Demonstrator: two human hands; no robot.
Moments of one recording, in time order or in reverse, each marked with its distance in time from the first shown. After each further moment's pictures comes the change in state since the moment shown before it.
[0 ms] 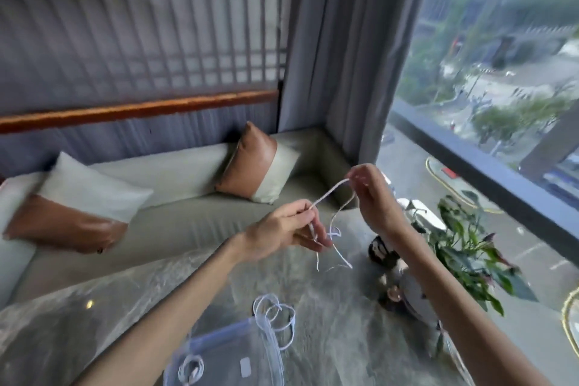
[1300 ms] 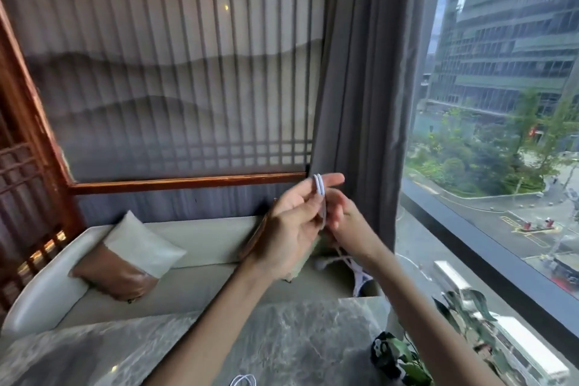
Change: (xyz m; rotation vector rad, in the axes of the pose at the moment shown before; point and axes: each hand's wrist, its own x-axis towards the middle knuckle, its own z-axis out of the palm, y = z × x) left_hand 0.059 0.125 0.197 0.028 0.248 0.684; right_hand 0.047 -0.058 -0.128 0.652 -0.368 0.048
